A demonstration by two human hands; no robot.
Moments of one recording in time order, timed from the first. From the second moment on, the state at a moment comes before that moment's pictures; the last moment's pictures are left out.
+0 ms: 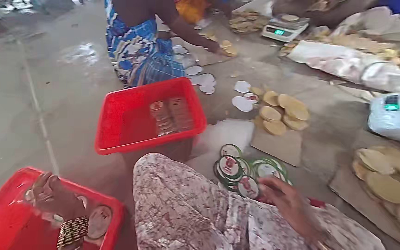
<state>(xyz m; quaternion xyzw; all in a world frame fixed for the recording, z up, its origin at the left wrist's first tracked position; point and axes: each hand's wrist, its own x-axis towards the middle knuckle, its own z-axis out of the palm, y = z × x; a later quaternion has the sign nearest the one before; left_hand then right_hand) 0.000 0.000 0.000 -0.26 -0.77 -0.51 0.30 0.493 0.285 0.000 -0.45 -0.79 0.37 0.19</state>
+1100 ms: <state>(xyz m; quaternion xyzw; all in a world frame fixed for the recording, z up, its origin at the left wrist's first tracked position) 0.267 0.311 0.005 -0.57 -0.73 0.13 -0.36 0.651 0.234 0.016 -0.65 -0.63 0.31 0.29</state>
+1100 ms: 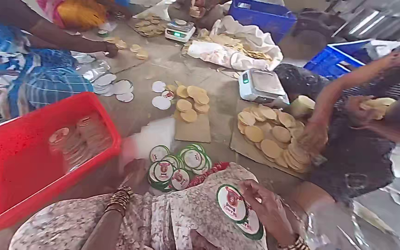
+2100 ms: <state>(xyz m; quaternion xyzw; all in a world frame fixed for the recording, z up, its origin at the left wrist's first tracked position) 0.225 0.278 -0.039 -0.29 -0.54 -0.72 -0.33 0.601 0.207 0.065 -0.55 -0.48 0.49 0.48</state>
